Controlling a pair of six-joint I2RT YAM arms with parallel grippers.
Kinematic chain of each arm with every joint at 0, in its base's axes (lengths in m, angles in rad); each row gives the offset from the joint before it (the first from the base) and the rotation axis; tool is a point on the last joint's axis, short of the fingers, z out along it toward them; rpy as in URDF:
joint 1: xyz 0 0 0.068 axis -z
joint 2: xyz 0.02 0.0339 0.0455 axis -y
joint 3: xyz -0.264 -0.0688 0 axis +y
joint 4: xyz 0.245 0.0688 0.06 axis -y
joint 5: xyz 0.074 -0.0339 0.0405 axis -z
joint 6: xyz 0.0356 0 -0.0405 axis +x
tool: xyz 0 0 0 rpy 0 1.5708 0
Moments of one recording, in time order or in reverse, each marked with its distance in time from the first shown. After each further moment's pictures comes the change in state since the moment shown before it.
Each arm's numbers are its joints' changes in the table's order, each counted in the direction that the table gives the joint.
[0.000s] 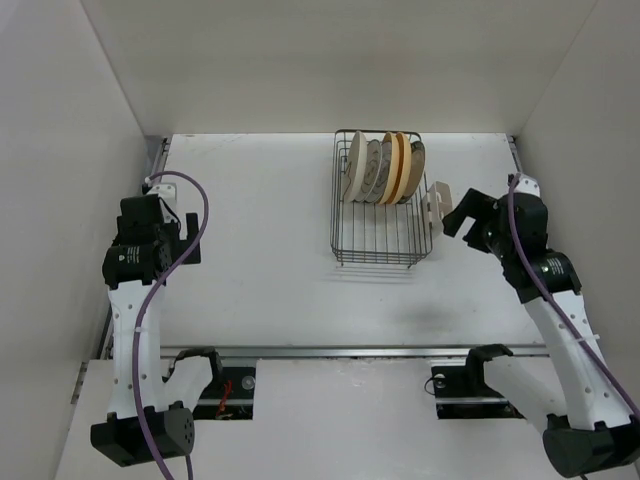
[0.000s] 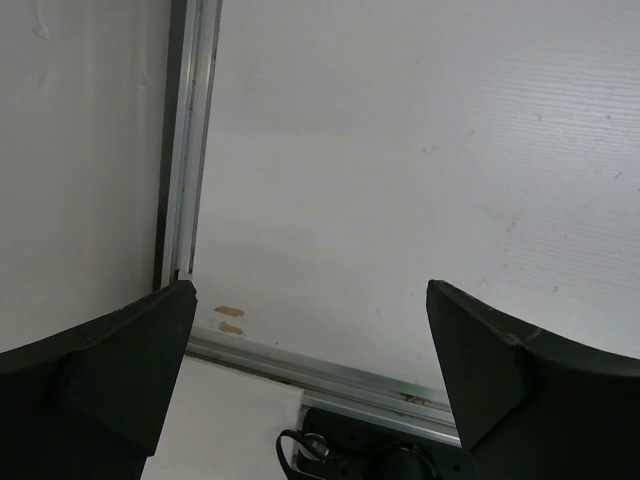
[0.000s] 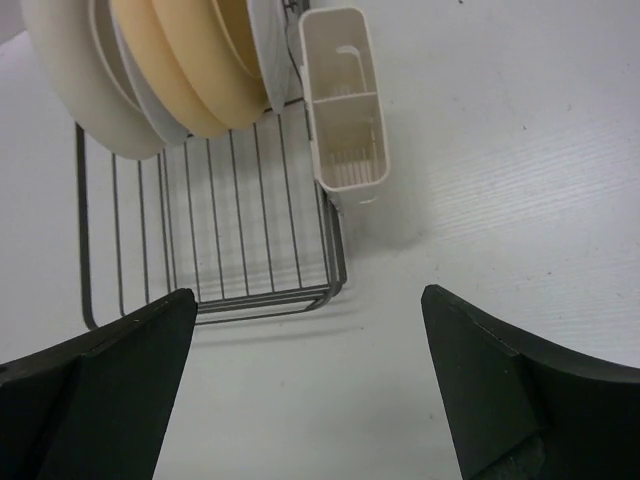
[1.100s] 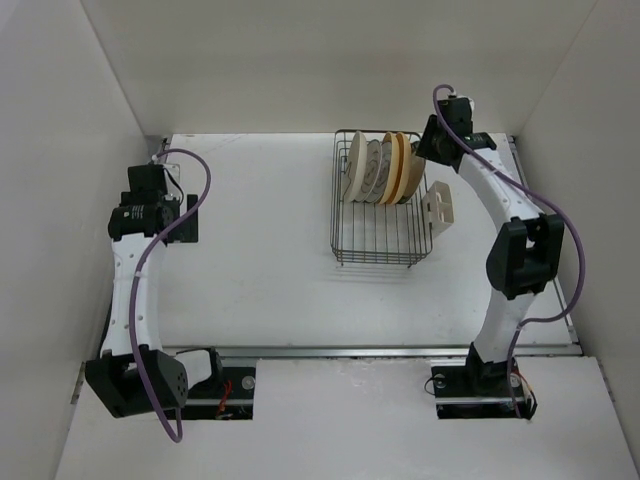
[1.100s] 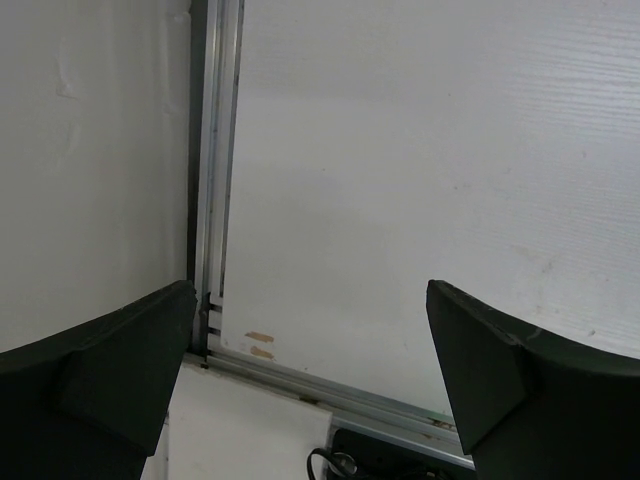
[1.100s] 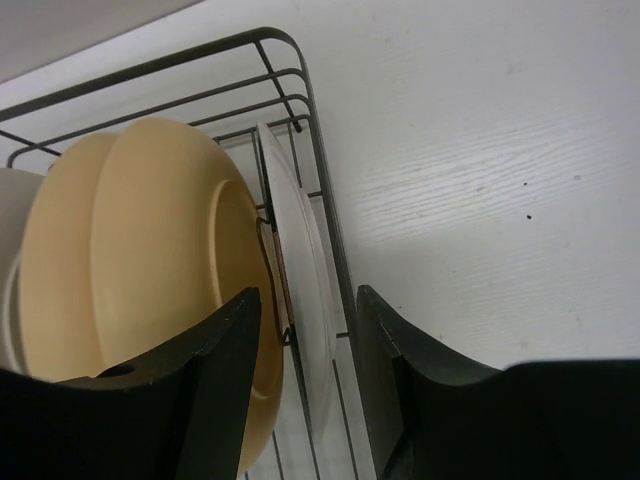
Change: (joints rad) left arm 0.000 -0.247 -0.121 0.046 -0.048 0.039; right arm 0.000 -1.061 -0.794 0.146 0.084 -0.086
